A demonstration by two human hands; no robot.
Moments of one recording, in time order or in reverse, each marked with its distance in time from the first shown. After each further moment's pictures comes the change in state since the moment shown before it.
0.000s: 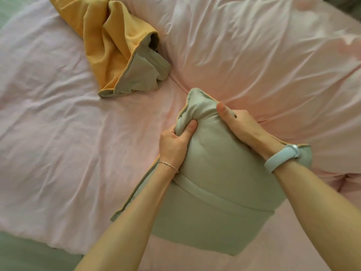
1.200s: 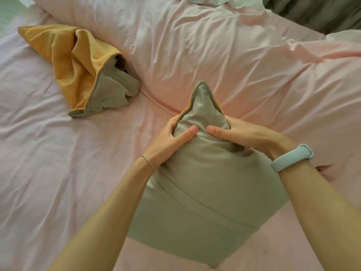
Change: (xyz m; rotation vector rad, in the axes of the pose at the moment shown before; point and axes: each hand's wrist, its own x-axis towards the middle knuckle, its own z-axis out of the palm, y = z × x) left_hand -0.010 0.036 0.054 0.177 -0.496 0.007; right_hand -0.038 0.032 -0.083 0.157 -0.363 -0.077
